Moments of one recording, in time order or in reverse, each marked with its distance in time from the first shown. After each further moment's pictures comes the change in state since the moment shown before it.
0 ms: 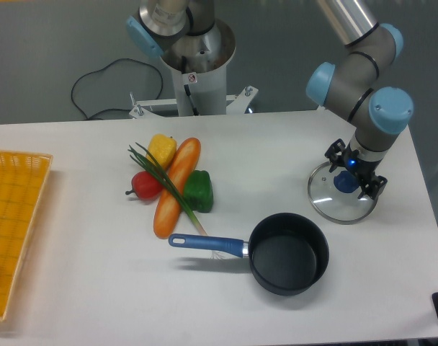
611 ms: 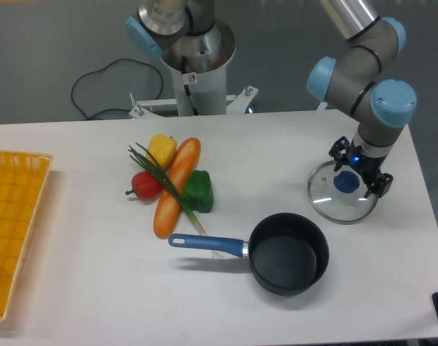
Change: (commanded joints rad) arm -0.009 0.026 0.031 -0.008 0.008 -0.014
